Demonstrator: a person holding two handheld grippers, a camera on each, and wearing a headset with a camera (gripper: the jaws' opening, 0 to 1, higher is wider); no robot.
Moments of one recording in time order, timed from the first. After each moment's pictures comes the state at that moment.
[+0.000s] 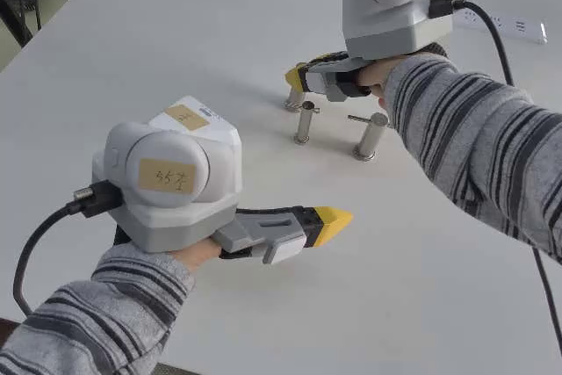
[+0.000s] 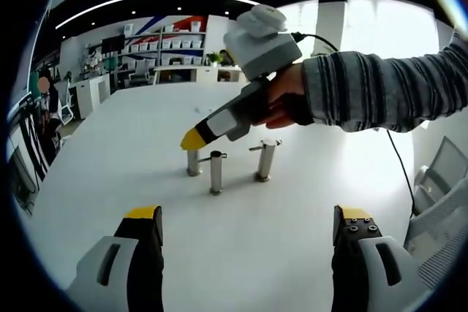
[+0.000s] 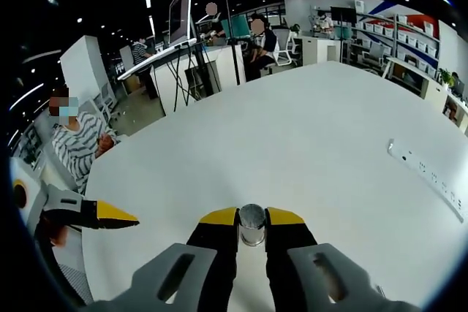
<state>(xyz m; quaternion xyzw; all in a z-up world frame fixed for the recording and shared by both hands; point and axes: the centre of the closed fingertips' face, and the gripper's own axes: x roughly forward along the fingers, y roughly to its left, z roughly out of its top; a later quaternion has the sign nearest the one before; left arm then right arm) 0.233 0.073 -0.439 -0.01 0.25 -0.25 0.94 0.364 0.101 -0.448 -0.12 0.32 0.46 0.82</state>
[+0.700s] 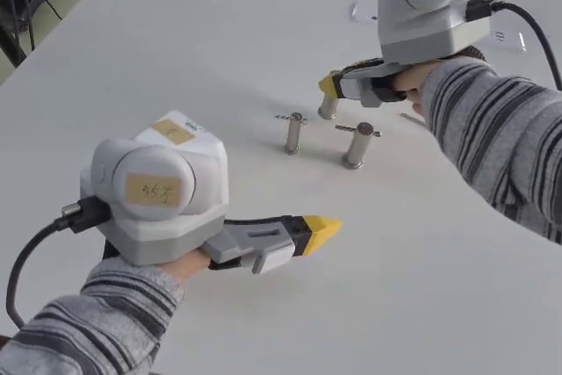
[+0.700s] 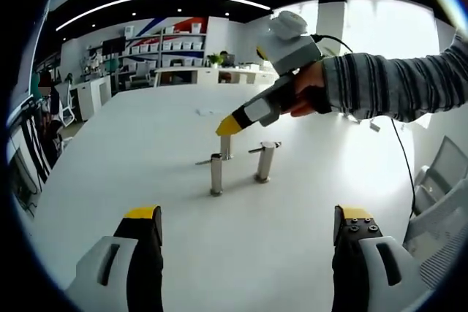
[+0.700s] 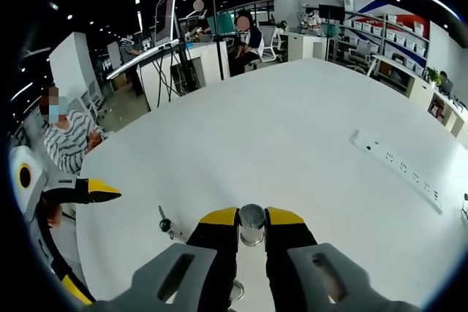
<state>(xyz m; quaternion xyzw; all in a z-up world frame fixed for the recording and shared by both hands) 0.231 0.074 -0.432 -0.01 0.25 -0.24 0.94 0.380 0.038 -0.437 -0.14 0.33 0.42 0.84</state>
